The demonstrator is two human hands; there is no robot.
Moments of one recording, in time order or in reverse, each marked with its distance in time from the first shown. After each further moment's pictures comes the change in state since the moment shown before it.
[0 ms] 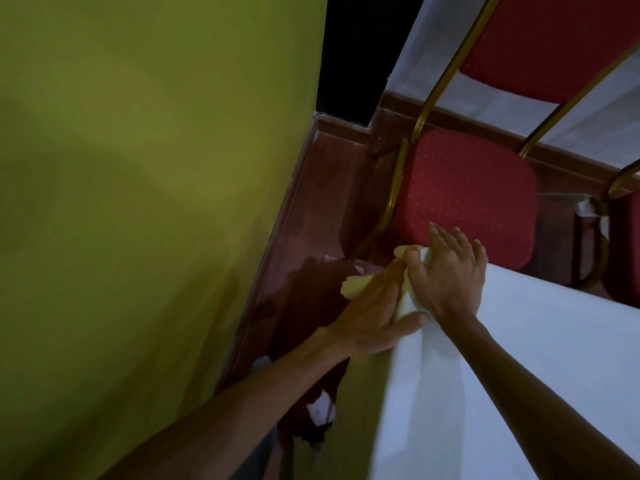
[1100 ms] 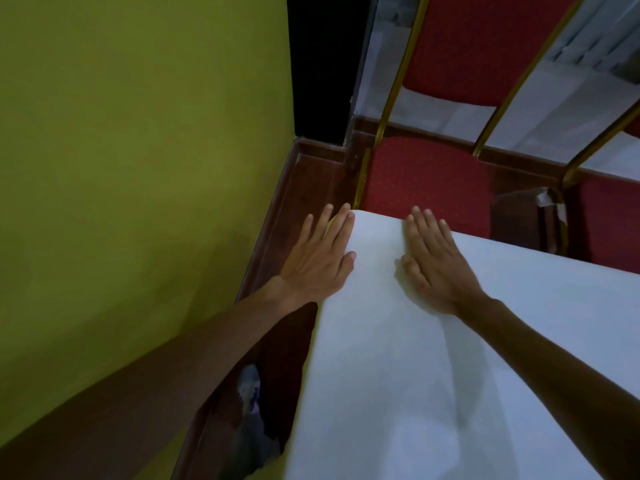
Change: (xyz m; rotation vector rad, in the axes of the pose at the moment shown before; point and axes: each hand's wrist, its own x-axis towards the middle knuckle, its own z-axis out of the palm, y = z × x) left_hand 0.004 0.031 0.015 1.007 0.056 -0.096; right_hand -0.041 0.147 -0.025 -0.016 -0.166 -0.518
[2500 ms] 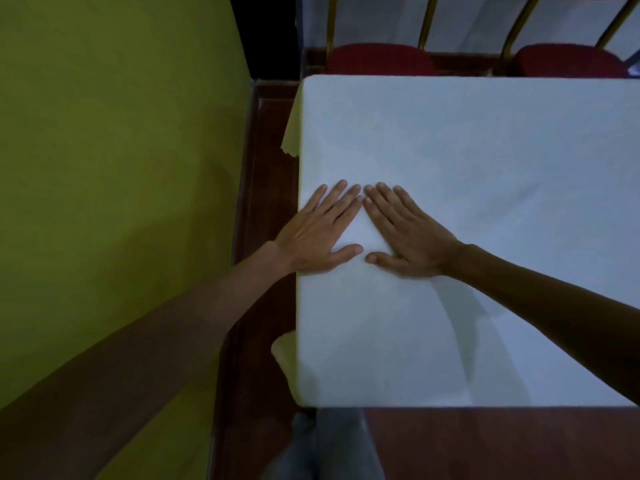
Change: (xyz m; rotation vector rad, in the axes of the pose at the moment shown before) left_hand -0.197 0.087 0.021 0.166 -0.069 0.464; right_hand -0.220 -0.108 0.063 -0.169 0.008 -0.229
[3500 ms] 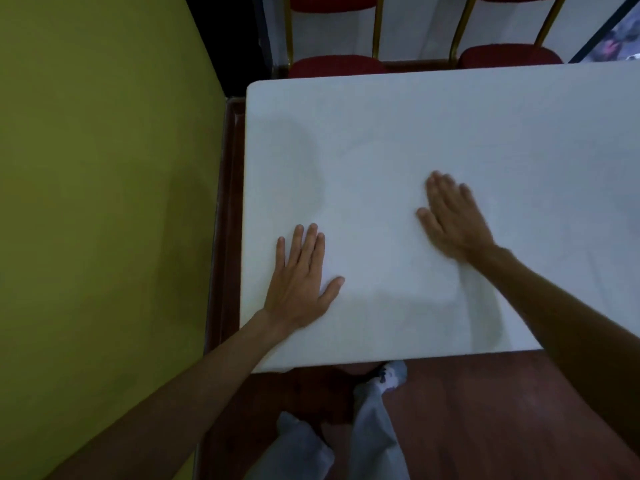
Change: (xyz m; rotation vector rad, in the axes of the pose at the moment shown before) left_hand -0.046 0.155 0.027 -0.115 0.041 -0.328; right_hand -0.161 0.078 0.020 0.151 0.081 0.618
